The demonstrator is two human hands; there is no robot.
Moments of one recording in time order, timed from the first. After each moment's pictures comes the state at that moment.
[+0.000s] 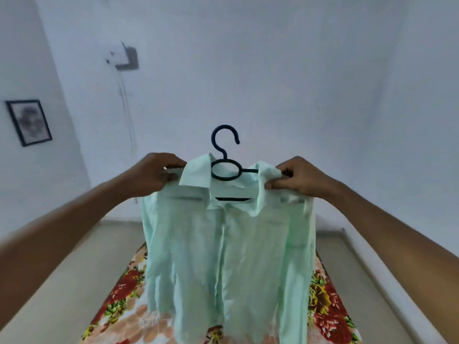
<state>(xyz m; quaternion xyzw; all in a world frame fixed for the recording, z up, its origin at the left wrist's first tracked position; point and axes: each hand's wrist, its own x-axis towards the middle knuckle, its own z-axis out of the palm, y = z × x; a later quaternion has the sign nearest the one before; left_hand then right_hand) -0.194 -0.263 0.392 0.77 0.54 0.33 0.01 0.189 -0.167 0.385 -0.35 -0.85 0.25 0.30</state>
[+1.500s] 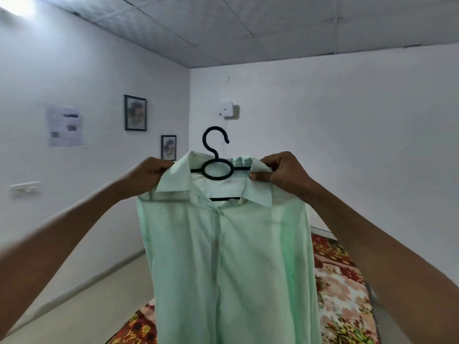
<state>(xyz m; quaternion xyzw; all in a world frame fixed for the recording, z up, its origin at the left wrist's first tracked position) -0.135 -0.649 0.502 0.61 0.66 0.44 0.01 0.156 -0.416 0.530 -0.11 -0.88 0.28 0.37</state>
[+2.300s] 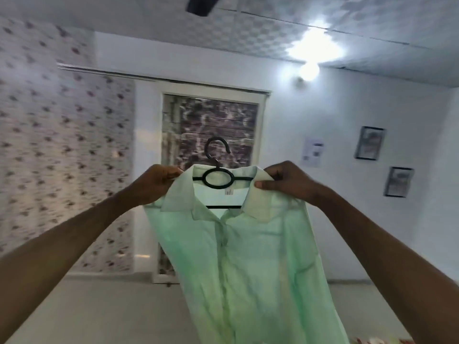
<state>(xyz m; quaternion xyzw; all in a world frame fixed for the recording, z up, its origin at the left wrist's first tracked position) -0.078 -1.376 0.495 0.28 0.87 0.31 -0.28 -0.086 -1.003 0.540 0.30 -0.87 0.38 0.13</state>
